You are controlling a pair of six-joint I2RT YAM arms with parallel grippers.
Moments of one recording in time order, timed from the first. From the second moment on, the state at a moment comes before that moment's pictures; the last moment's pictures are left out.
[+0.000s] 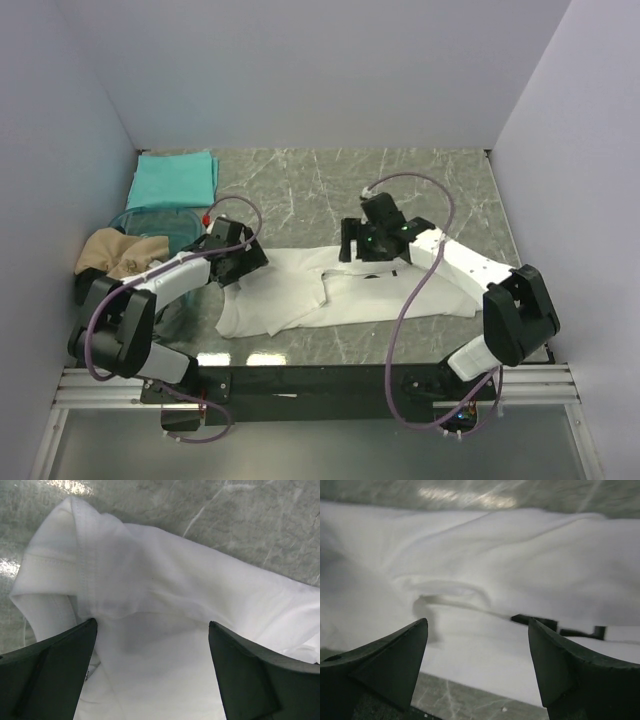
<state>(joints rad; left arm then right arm) -0.35 1.42 0.70 -0.25 -0.08 -0.81 0.57 1.50 1.03 -0.48 -0.04 0.47</state>
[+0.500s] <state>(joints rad) -0.34 1.93 1.28 -0.32 -0.10 -0.72 0.35 1.67 0.96 -0.39 -0.03 0.49</state>
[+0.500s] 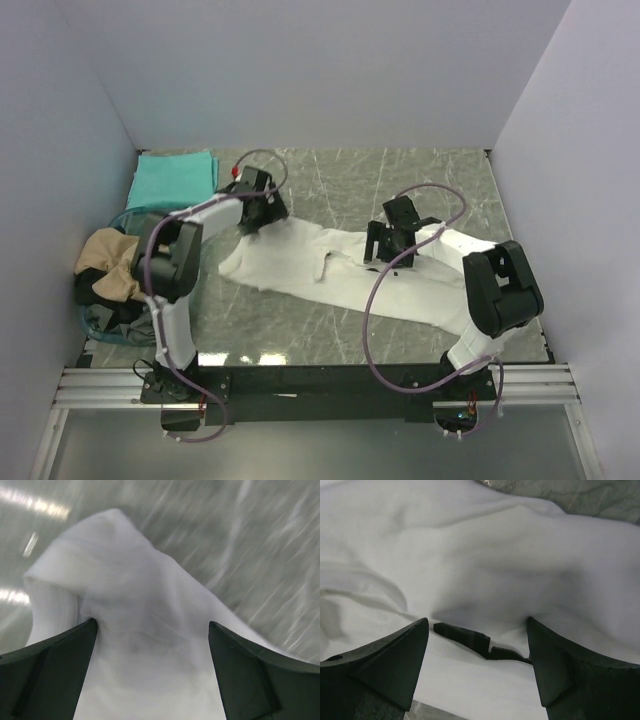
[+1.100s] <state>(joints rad) -0.35 2.73 2.31 0.05 0.37 -0.89 0.88 1.48 0.84 -0.36 -0.16 0.65</state>
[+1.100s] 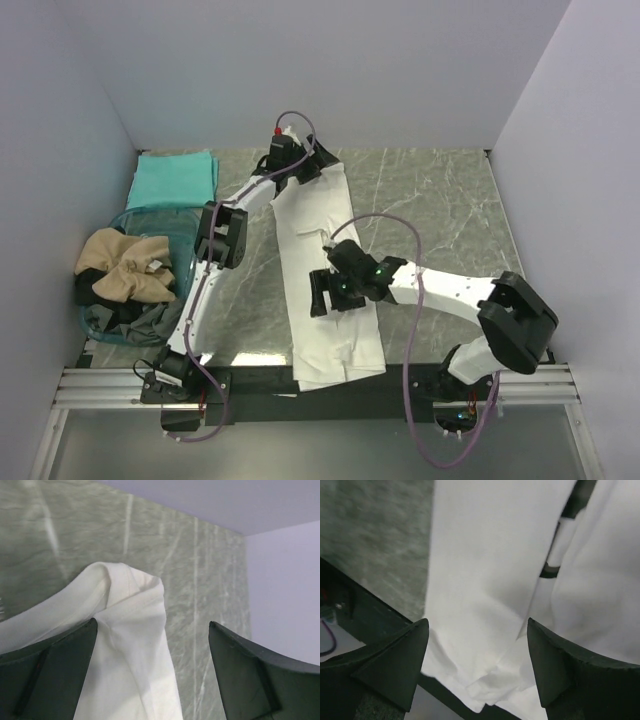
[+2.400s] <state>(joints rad) -0.57 1.89 1.24 -0.18 0.15 -0.68 0.74 1.30 0.76 -0.46 -0.09 0.63</state>
